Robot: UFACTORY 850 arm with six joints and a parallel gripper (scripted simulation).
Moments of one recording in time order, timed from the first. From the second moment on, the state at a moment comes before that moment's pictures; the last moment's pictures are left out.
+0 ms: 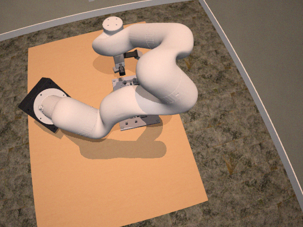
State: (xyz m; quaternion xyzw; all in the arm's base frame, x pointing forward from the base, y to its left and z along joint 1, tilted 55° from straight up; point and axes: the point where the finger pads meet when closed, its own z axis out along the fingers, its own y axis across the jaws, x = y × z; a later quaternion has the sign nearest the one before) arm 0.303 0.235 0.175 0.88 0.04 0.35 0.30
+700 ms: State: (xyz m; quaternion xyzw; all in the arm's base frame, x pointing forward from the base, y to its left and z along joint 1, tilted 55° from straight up) arm 0.303 0.235 0.175 0.88 0.04 0.35 0.30
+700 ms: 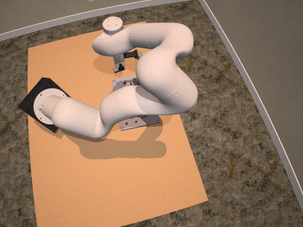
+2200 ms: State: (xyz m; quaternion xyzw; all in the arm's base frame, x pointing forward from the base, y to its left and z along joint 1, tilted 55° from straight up) arm 0.303 0.235 0.175 0.88 0.04 0.35 0.30
